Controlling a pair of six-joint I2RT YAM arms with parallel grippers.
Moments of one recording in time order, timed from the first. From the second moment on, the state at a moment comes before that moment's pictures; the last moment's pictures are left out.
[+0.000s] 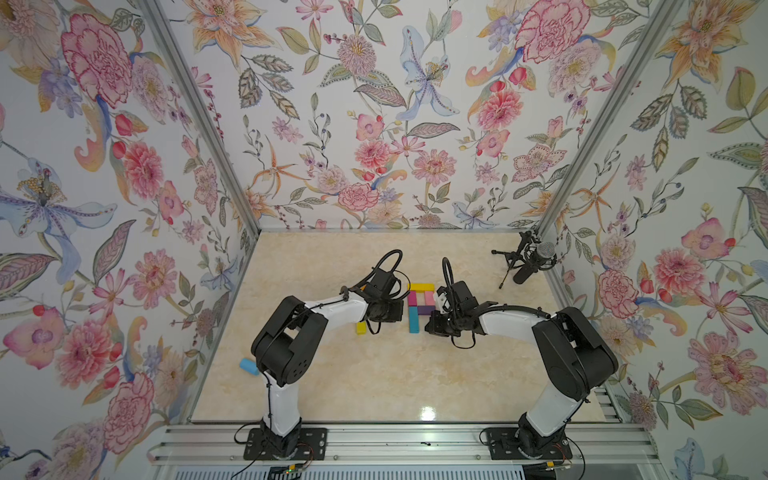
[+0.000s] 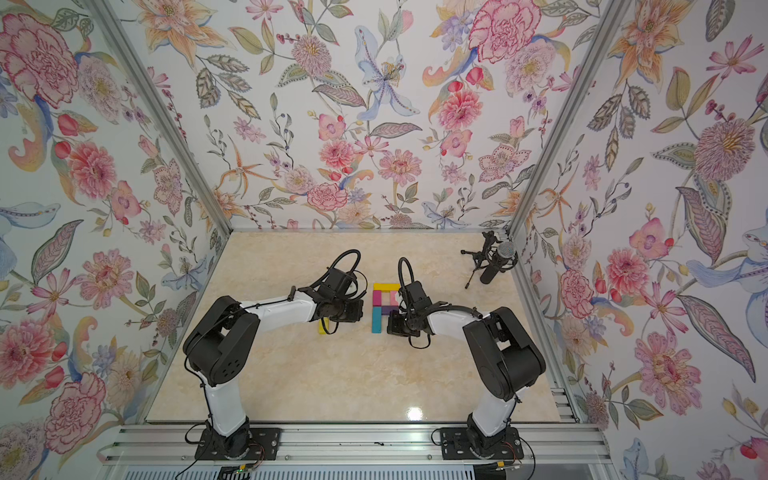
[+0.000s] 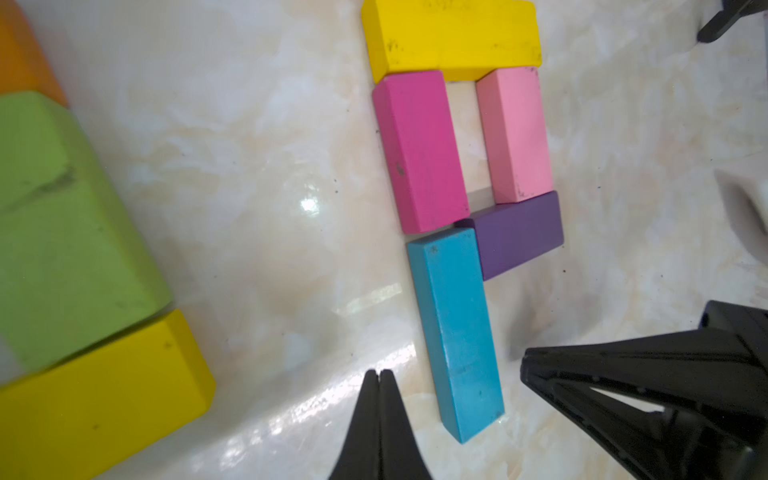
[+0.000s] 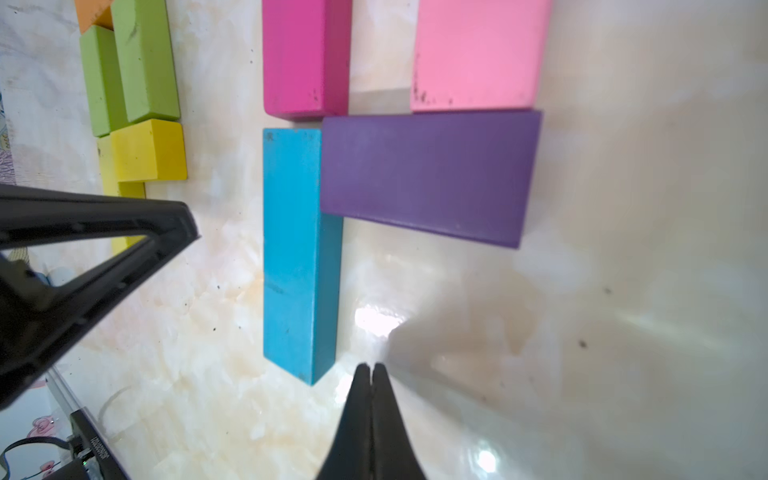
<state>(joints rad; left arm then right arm) -0.64 1.83 1.15 -0.27 0.18 -0.51 0.52 1.67 0.85 -0.20 -0.33 0.55</state>
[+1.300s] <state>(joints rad) -0.03 1.34 0.52 0.55 -0.68 0.02 0.03 1.03 0.55 -0.17 0.28 0.29</state>
